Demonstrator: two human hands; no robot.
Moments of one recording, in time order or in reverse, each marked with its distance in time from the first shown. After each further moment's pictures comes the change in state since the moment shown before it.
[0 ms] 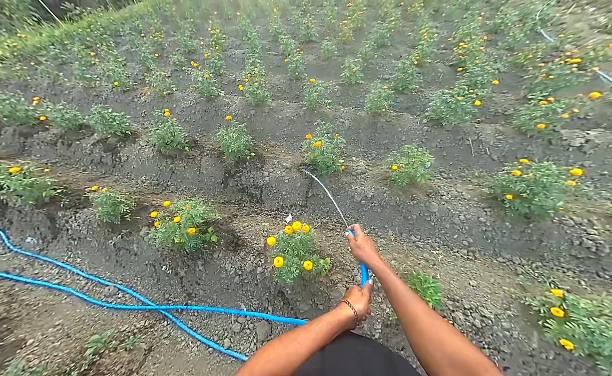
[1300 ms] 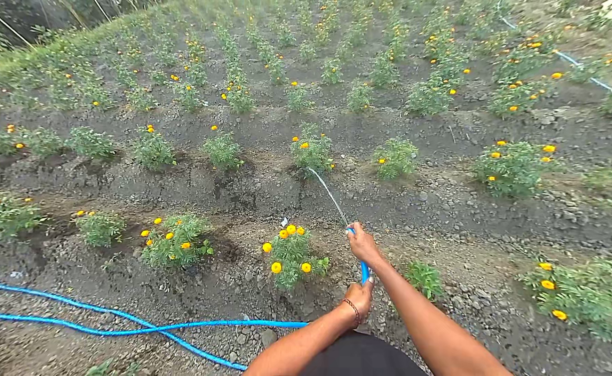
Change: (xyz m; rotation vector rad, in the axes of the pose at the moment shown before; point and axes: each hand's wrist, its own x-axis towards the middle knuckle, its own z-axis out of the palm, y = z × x) left_hand 0.001 0.005 0.008 0.040 -0.018 0.004; right_hand -0.007 0.012 -0.011 0.042 0.070 0.038
